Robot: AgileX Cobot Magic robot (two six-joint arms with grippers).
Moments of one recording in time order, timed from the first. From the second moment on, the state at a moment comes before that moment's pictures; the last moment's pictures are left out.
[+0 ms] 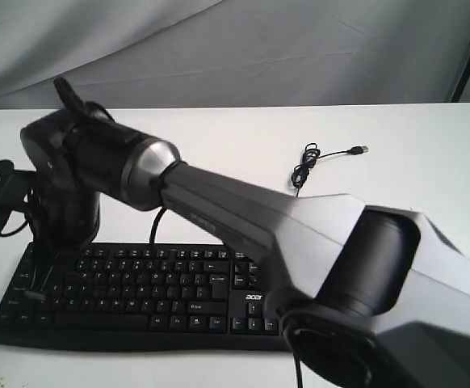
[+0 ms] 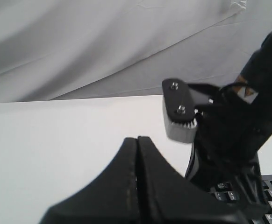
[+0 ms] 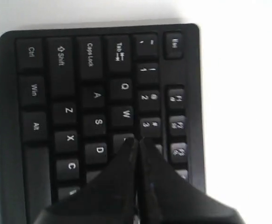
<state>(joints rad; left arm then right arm) 0.04 0.00 0.00 0.03 0.21 -0.02 1.13 2.59 -2.46 0.06 1.14 -0.49</state>
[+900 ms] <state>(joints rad) 0.04 0.00 0.00 0.03 0.16 -0.02 1.05 1.95 -1.43 0.11 0.50 -0.46</state>
